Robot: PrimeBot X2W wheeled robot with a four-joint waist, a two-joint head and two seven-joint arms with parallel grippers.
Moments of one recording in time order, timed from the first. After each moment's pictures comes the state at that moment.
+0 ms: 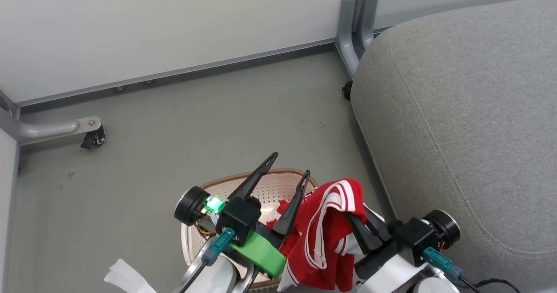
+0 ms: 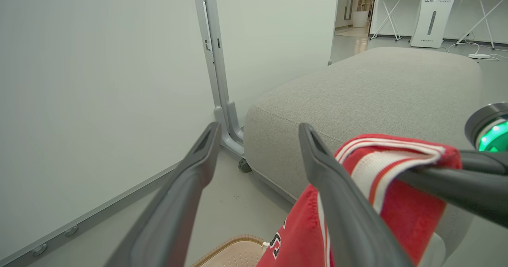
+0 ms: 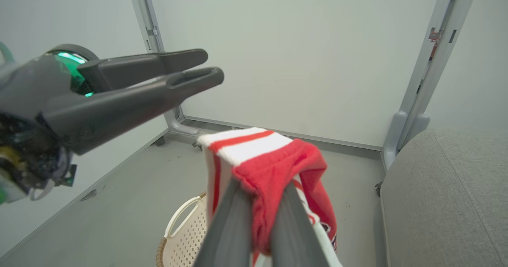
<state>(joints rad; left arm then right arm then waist) -0.27 0.05 -0.57 0.26 -0.14 -0.11 -0.26 -0.08 -0.08 0.39 0.09 0.11 0.13 -0.26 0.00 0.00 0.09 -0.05</state>
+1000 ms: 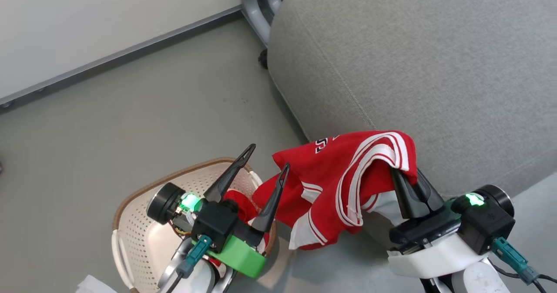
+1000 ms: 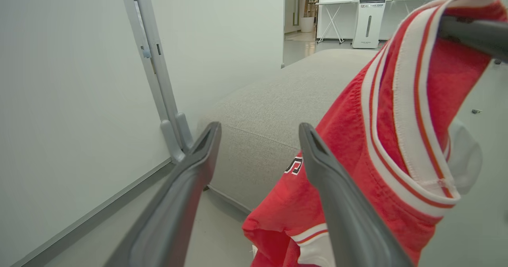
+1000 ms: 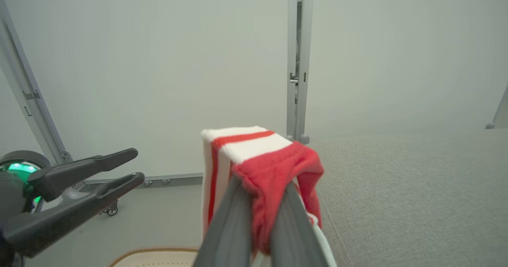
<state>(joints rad) -0.21 0.10 -0.49 0.12 -0.07 -0.12 -0.26 -0.04 -0.06 0.21 -0.19 0.15 0.13 -0.26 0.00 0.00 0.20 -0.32</state>
